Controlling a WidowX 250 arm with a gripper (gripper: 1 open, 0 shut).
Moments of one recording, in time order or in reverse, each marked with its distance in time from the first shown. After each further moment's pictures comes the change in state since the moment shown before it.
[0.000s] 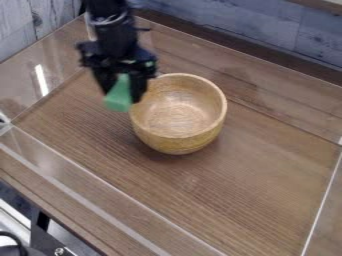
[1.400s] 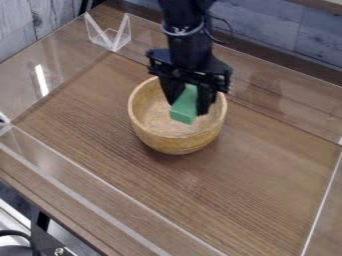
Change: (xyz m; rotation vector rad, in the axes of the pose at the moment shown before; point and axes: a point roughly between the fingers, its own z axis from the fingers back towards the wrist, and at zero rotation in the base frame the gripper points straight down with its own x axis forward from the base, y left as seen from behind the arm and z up) arm 0.007 -0.049 0.001 -0.037 -0.056 -0.073
